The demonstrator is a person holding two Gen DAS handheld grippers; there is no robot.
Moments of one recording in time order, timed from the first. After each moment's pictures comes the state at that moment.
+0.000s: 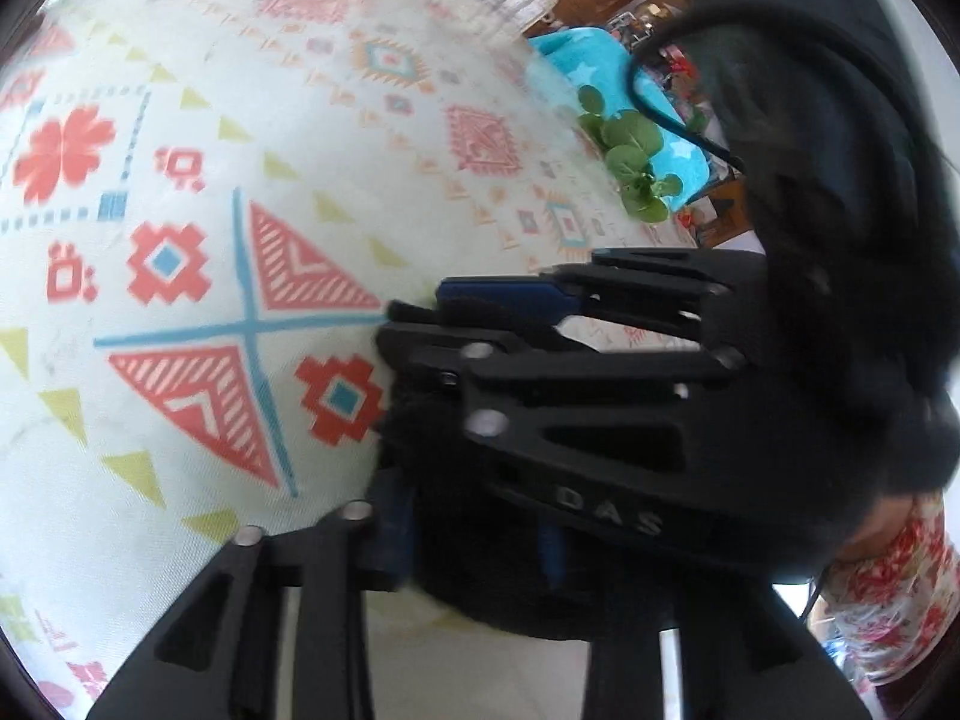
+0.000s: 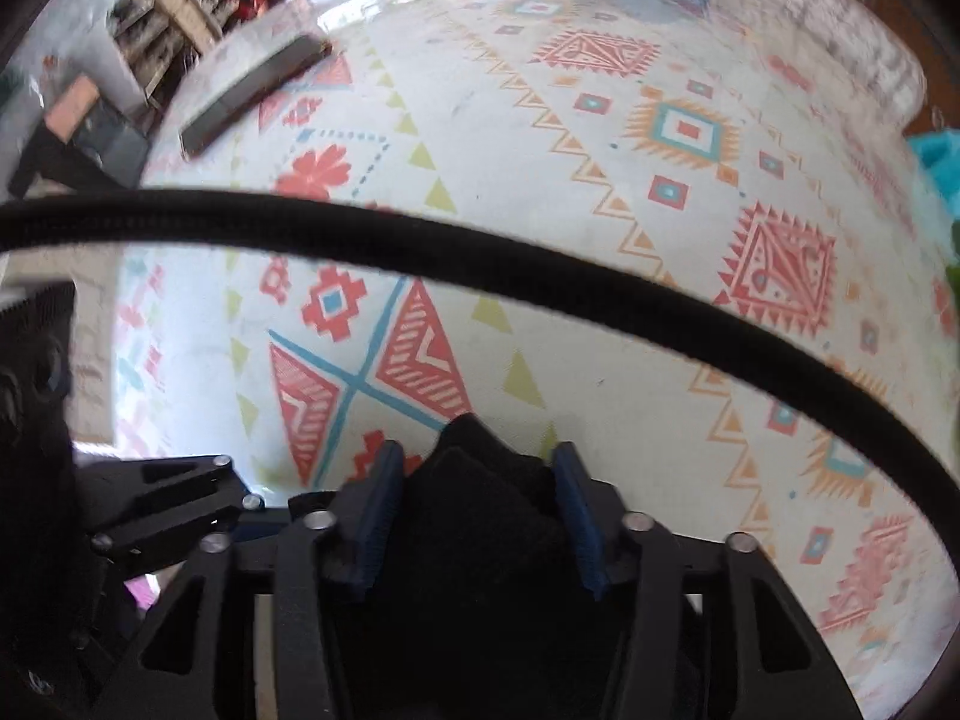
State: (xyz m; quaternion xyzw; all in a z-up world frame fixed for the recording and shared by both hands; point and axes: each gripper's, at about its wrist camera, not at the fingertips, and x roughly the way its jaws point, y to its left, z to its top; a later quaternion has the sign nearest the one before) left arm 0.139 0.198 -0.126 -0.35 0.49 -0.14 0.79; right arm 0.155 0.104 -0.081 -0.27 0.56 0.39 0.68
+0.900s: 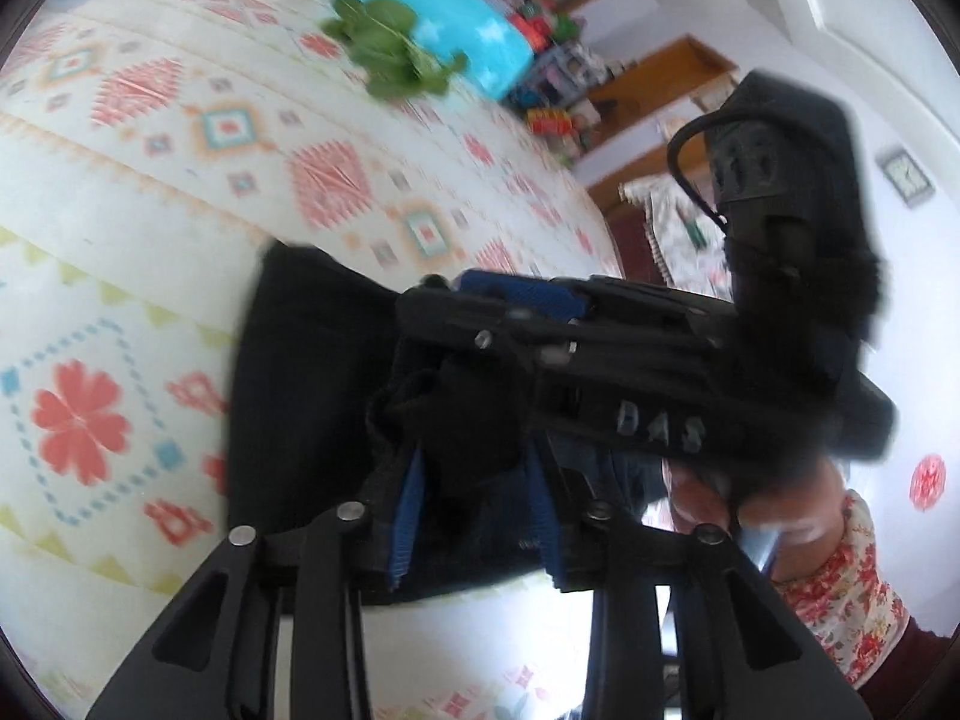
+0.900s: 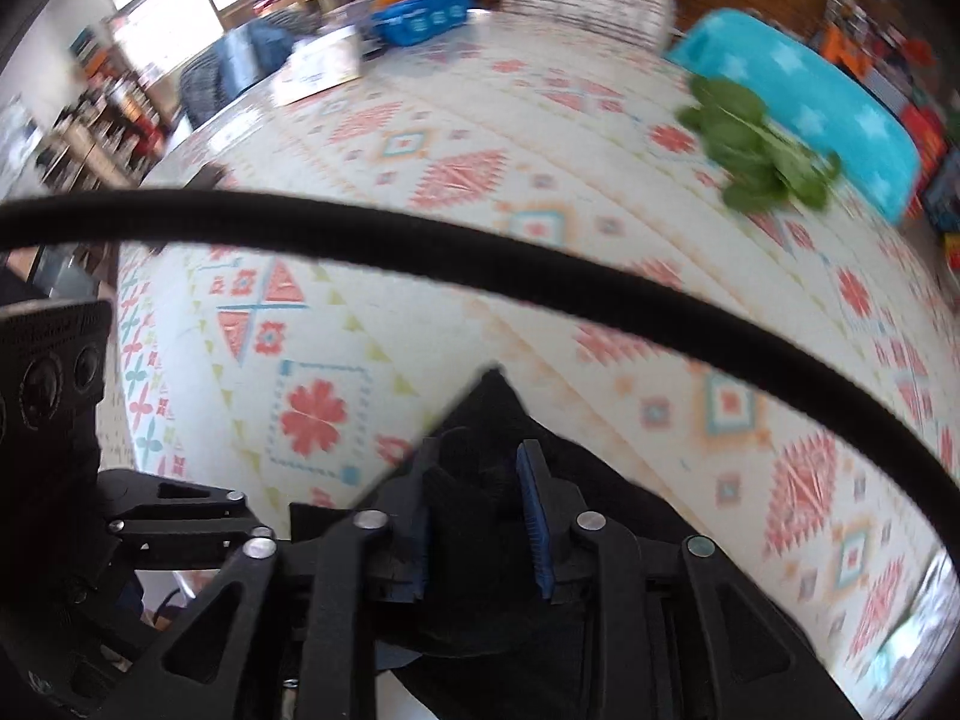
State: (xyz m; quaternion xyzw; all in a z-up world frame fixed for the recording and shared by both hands) left arm 0.131 0.022 -0.060 -0.27 0.50 -0.31 0.76; right arm 0.126 -0.143 -0.003 -0.08 0.56 0.26 0.78
